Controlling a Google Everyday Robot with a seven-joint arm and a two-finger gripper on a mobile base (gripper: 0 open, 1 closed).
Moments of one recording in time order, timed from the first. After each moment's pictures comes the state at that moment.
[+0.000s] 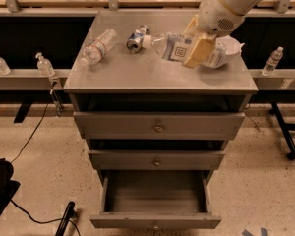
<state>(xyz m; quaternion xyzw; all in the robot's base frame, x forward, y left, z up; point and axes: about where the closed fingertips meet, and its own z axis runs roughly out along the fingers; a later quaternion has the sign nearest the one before) 0.627 -0.118 0.944 -0.69 0.67 0.04 0.25</state>
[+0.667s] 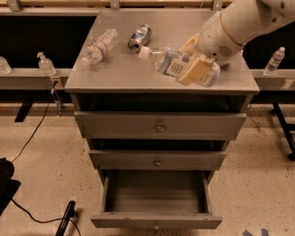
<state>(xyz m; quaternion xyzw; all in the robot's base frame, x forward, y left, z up) 0.602 -0.110 0.919 -0.67 0.67 0.08 0.32</state>
